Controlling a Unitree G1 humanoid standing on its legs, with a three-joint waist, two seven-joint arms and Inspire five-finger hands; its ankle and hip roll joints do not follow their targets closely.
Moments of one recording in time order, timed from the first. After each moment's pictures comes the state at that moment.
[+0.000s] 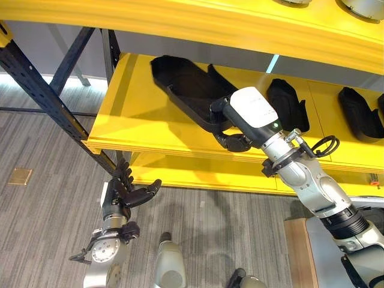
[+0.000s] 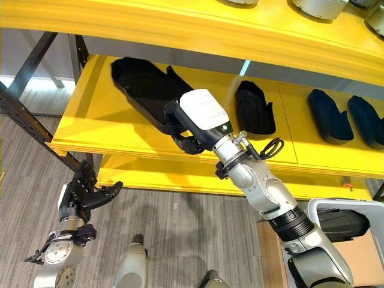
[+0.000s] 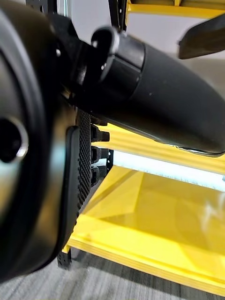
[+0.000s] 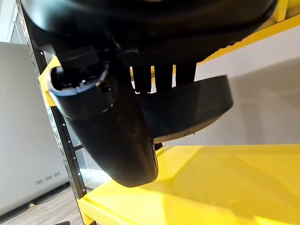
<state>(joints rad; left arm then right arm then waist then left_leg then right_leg) 0.16 0.37 0.02 0.05 -0.47 -0.16 0.17 -0.60 -0.63 0.40 -0.07 -0.55 -0.12 -0.05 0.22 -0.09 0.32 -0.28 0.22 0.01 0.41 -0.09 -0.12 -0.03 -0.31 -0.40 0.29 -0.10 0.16</state>
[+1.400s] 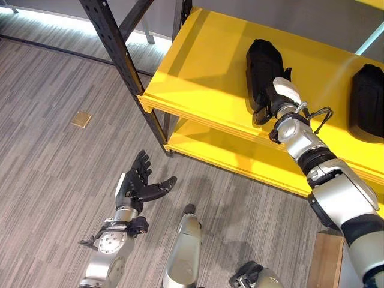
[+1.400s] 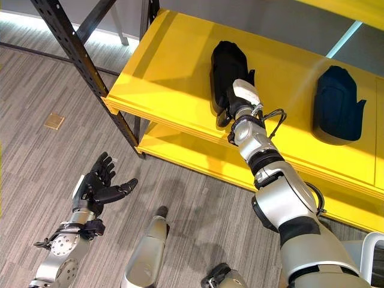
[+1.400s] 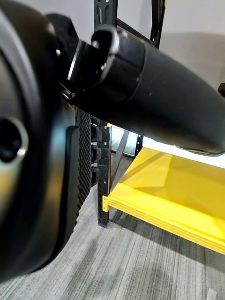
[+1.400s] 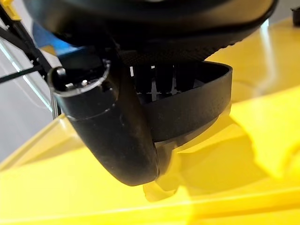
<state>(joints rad) 0.09 0.49 -0.17 0.03 -0.59 -0.18 0.17 -1.22 -0.43 0.57 1.19 -0.22 0.02 -0.24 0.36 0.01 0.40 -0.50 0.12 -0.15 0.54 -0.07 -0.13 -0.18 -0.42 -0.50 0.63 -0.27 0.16</state>
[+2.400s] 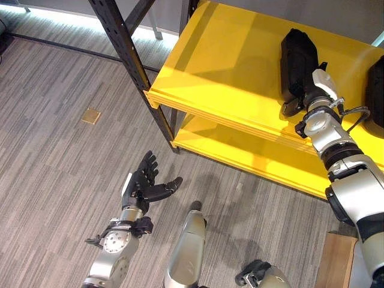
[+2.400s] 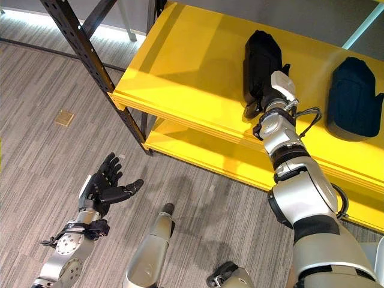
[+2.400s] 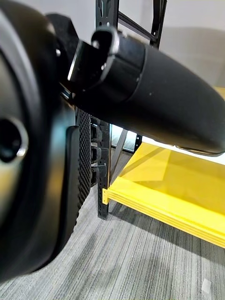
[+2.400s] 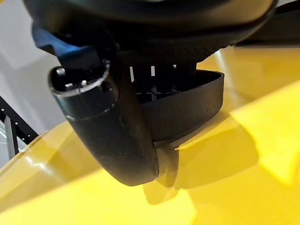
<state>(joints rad) 0.08 0.50 -0.21 0.02 -0.62 -0.18 0.16 -1.25 -0.57 0.53 1.27 -0.13 0.03 -0.26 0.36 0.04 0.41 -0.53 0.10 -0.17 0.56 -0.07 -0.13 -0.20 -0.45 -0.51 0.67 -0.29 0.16</state>
